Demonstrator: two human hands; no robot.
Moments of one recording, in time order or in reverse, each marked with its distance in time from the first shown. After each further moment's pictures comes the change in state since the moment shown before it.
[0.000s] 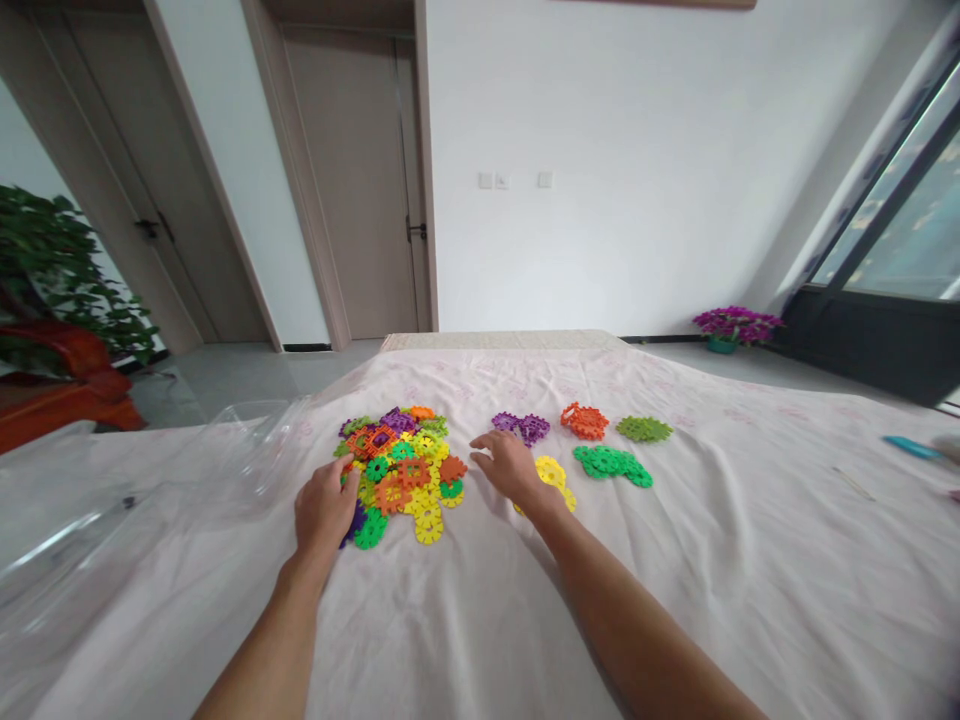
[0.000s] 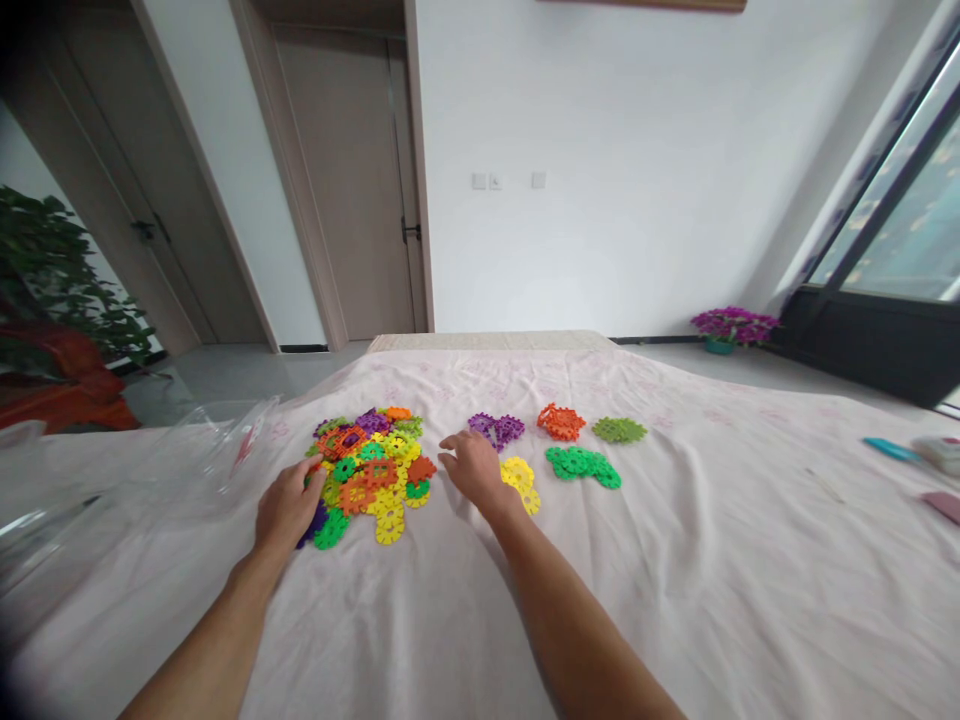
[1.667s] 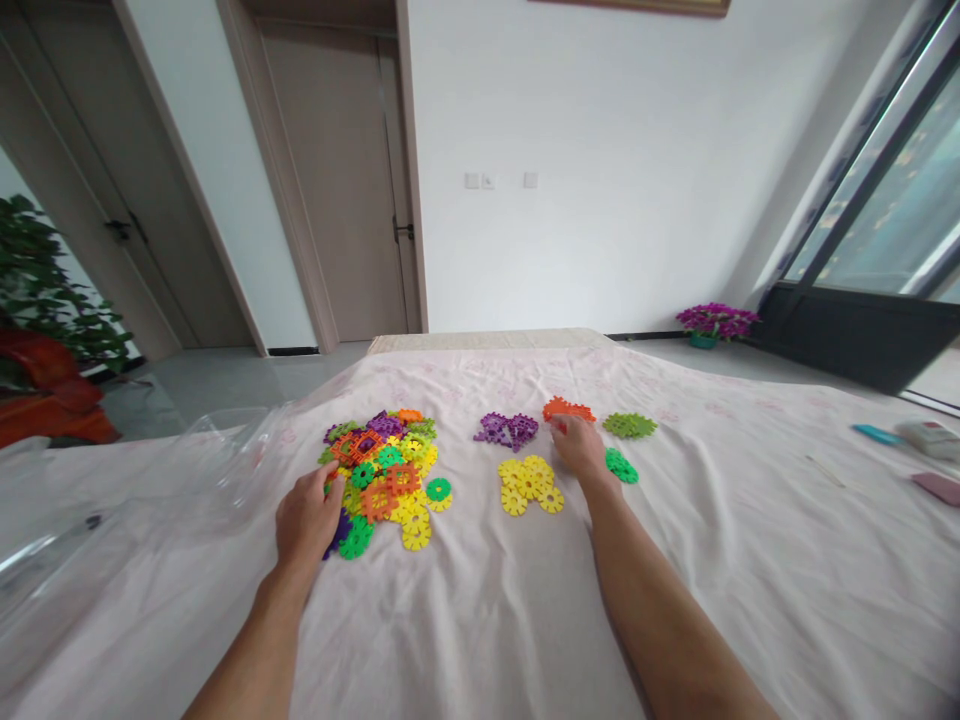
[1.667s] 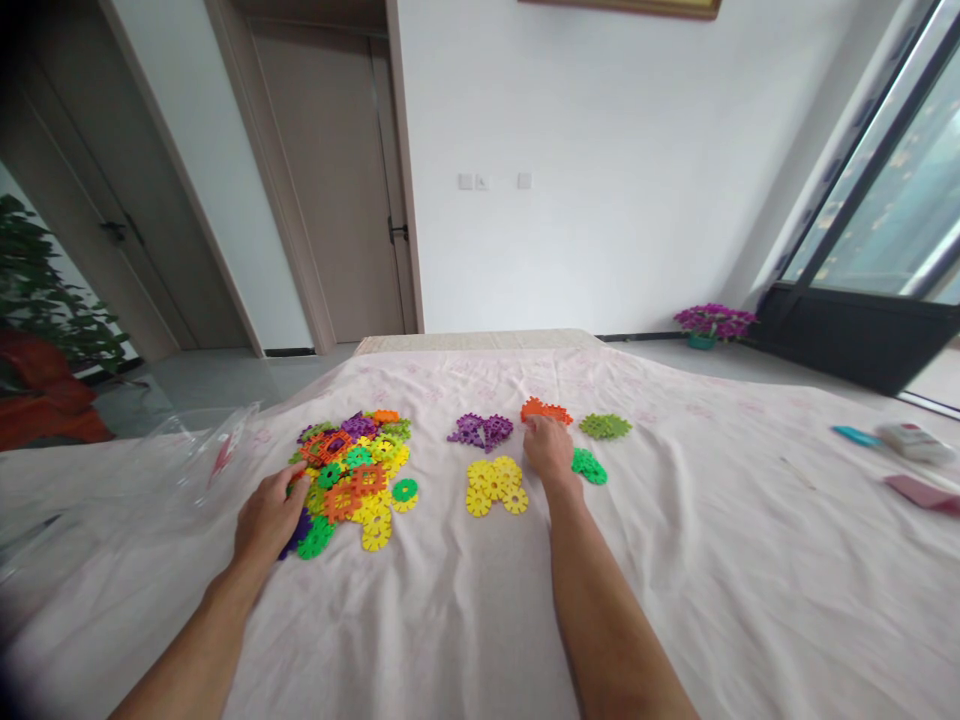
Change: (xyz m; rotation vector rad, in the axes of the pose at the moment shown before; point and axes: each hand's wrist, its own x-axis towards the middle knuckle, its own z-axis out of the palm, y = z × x) left_hand 0.000 0.000 -0.001 0.003 -0.010 -0.007; right_hand -0.011 0.139 -0.045 -0.132 0.202 0.486
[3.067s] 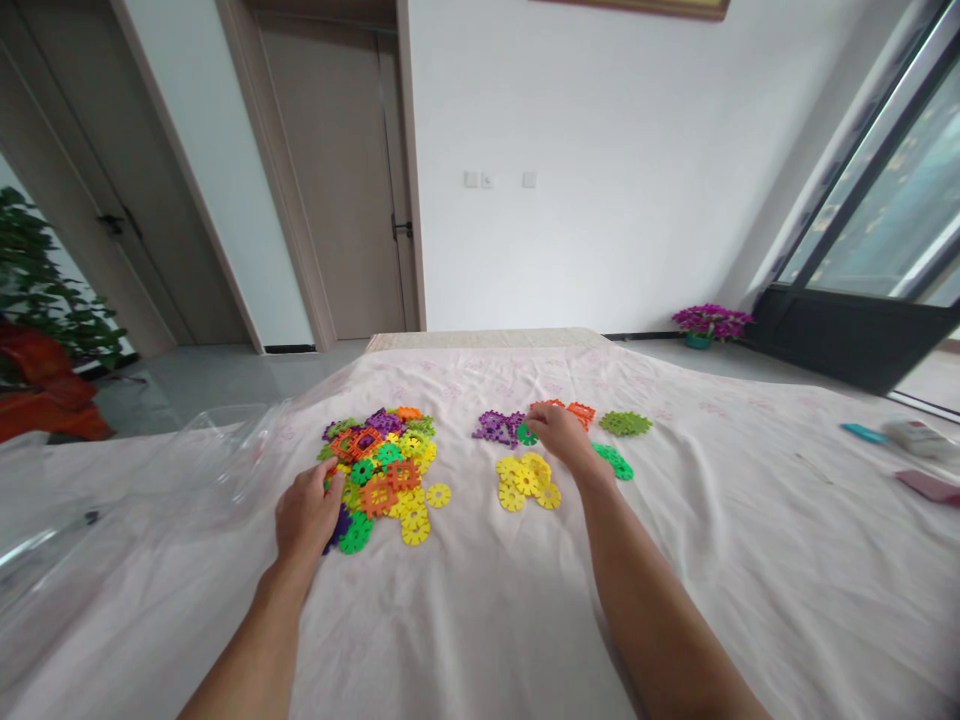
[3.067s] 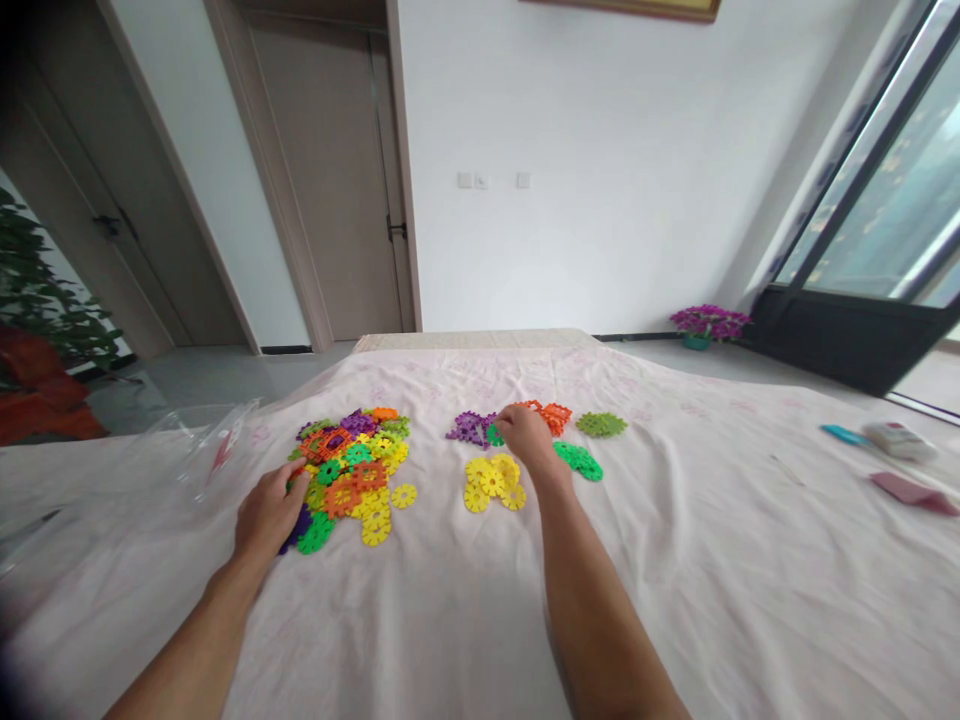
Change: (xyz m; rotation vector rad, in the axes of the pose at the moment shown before) left_hand 0.000 -0.001 0.000 0.008 0.004 0.006; right_hand -0.013 -0.056 -0.035 0.170 -0.117 -0.175
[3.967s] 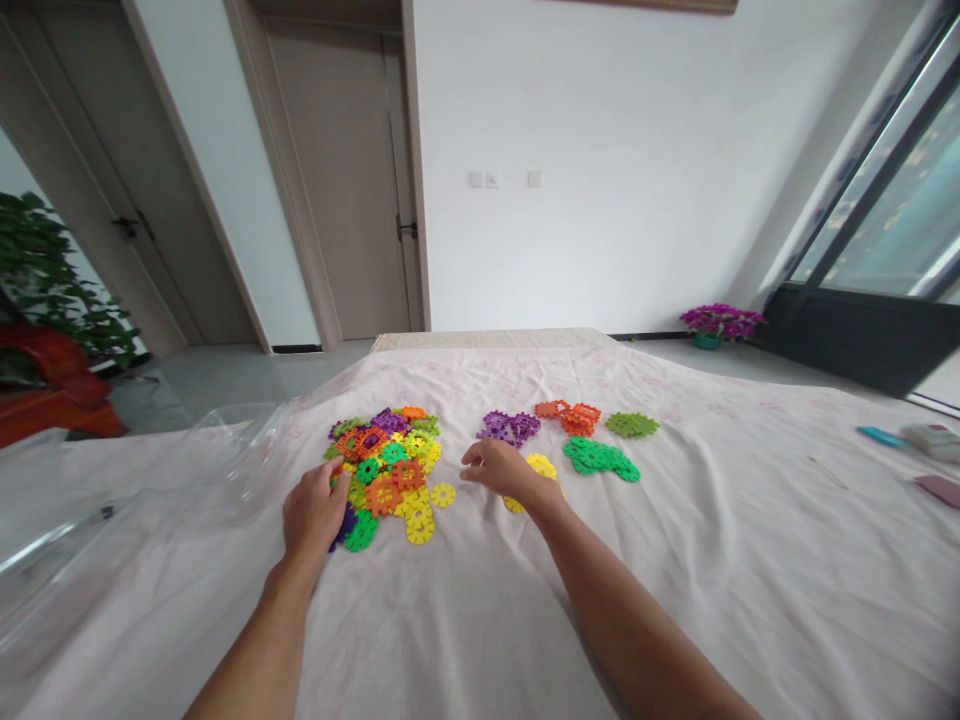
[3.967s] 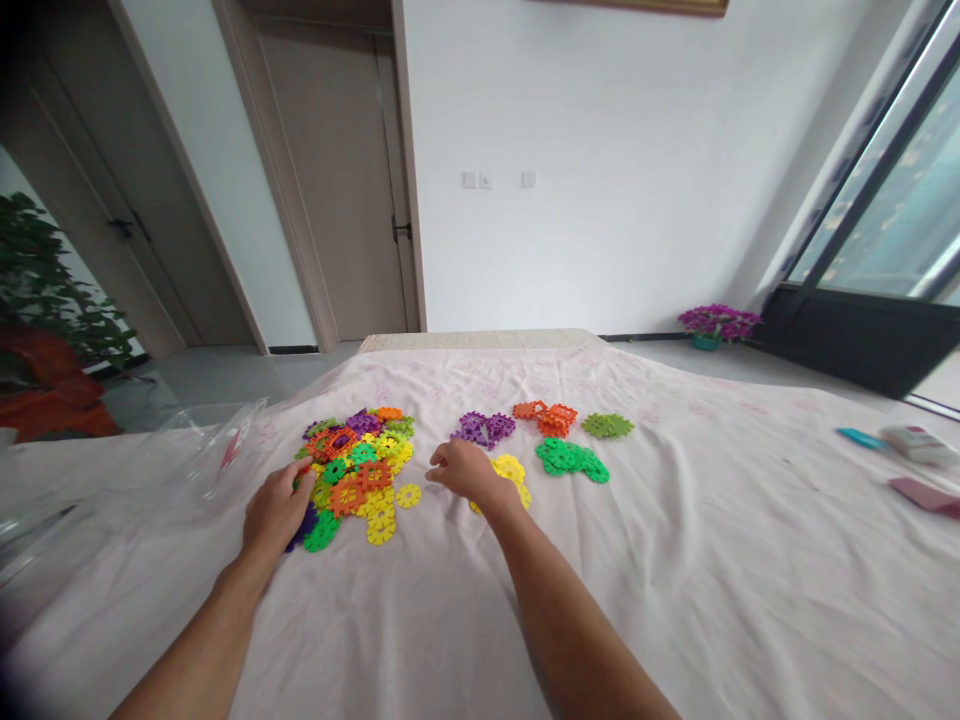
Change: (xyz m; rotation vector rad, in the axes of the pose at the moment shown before) left_hand 0.000 0.000 0.001 -0.008 -0.015 -0.010; right_hand -0.032 -0.075 0.059 0.034 -0.393 -0.233
